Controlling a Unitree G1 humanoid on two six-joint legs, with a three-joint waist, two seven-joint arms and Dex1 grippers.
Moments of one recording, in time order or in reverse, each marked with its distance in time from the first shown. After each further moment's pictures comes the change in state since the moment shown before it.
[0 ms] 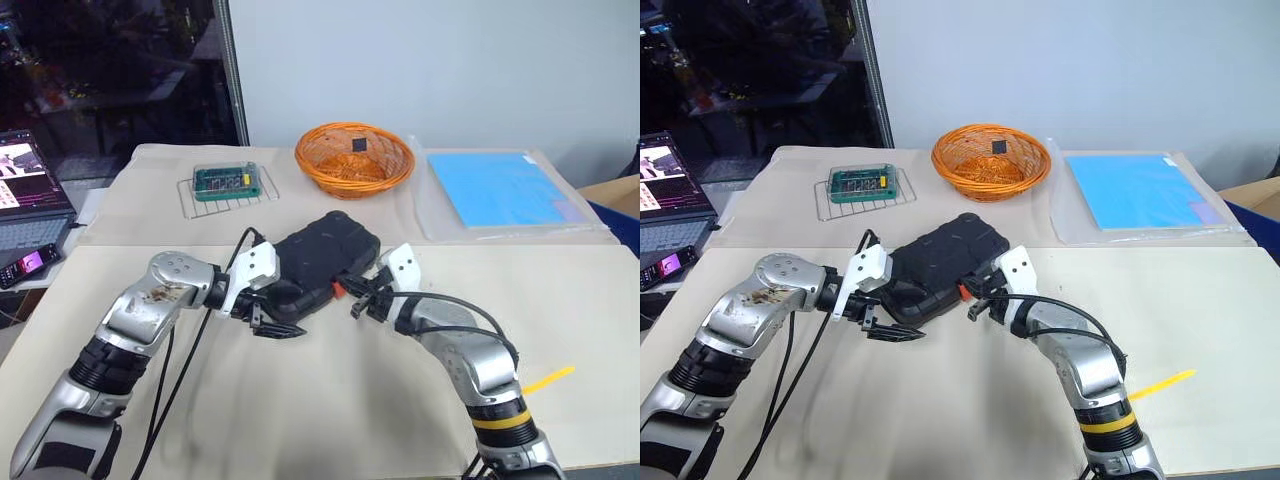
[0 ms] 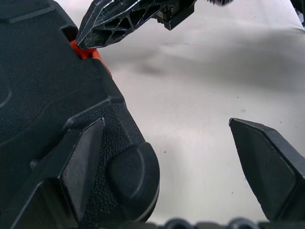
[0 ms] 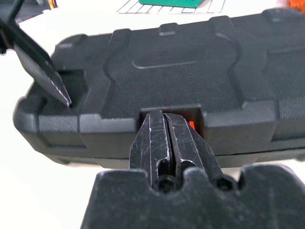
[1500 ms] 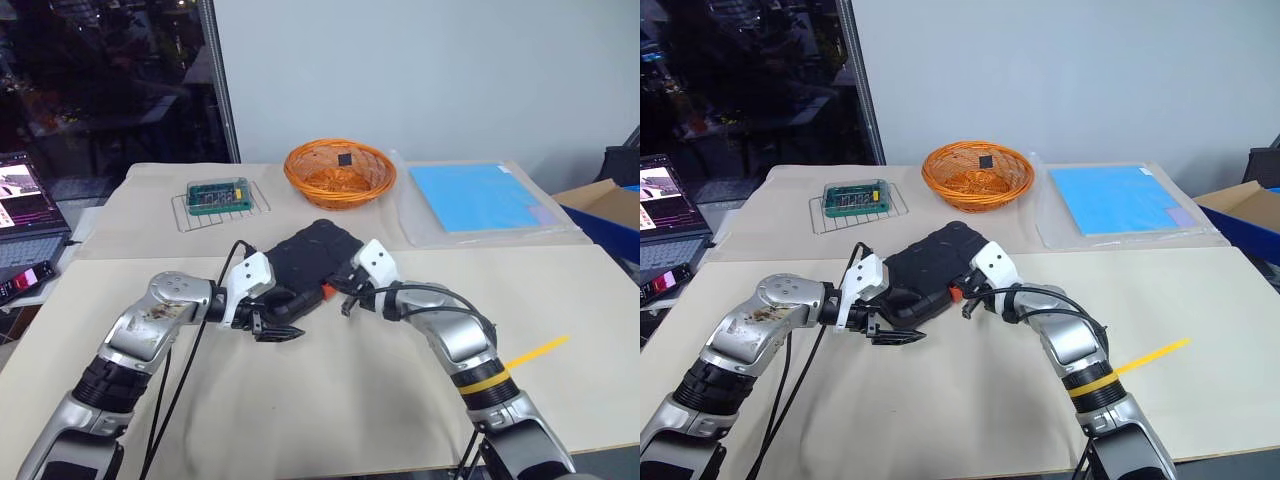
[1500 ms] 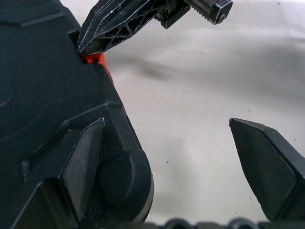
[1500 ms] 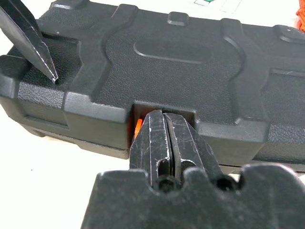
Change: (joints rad) left arm 0.114 -0.033 0.053 -0.012 0.008 -0.019 0.117; right arm -0.200 -0.023 0.109 0.293 -0.129 -0.102 0.142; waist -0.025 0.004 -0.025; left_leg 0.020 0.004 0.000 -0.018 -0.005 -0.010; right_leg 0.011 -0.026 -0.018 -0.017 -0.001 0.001
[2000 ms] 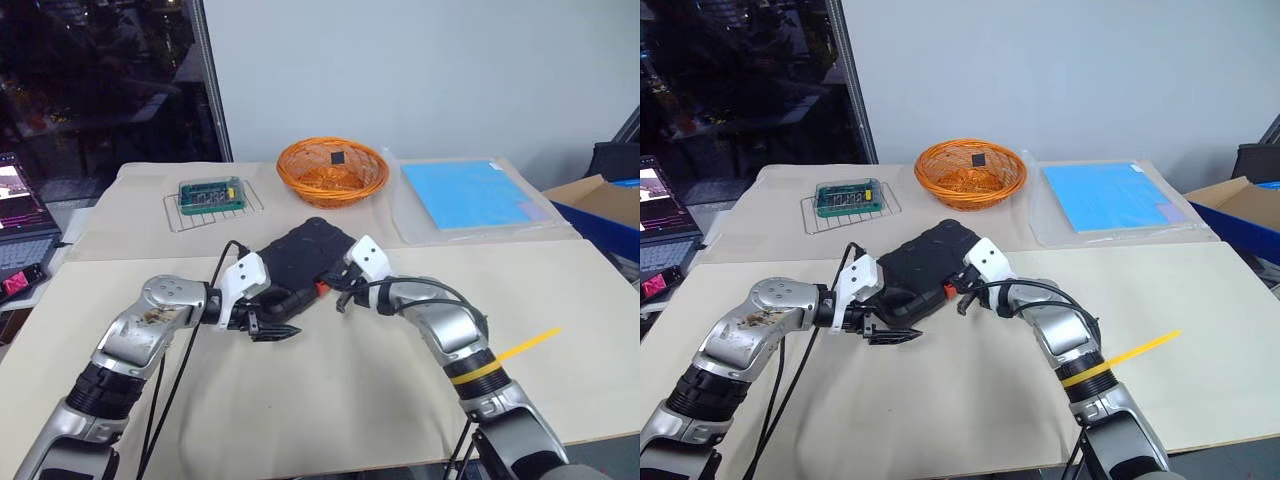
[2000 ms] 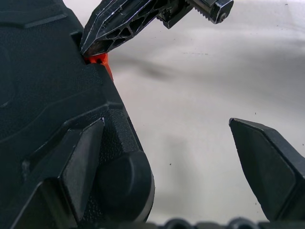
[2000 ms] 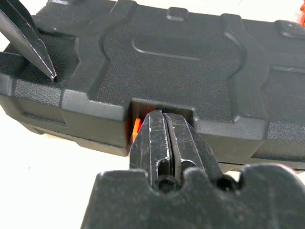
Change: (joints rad) left arm 0.021 0.009 0.024 -0.020 0.000 -0.004 0.024; right arm -0.023 0.035 -0.015 0.070 -0.012 -0.089 0.009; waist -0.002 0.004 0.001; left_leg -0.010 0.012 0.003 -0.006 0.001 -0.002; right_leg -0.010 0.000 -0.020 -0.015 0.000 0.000
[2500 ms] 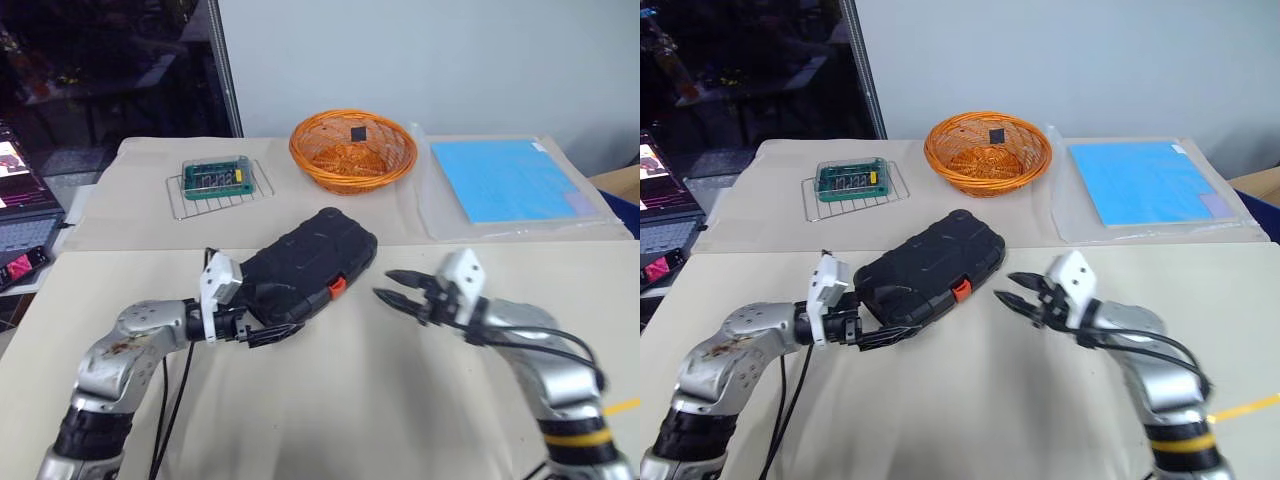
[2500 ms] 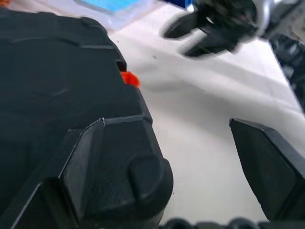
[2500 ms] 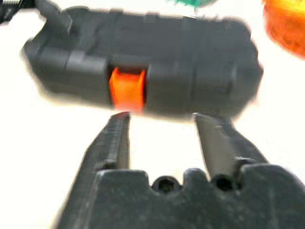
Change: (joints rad) left arm 0.285 -0.090 0.309 -0.242 -0.319 0.040 0.095; right arm 0.495 -0.414 -0.404 -0.565 0.320 0.042 0.238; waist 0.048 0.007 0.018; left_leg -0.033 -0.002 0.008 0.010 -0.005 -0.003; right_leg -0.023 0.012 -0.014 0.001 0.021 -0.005
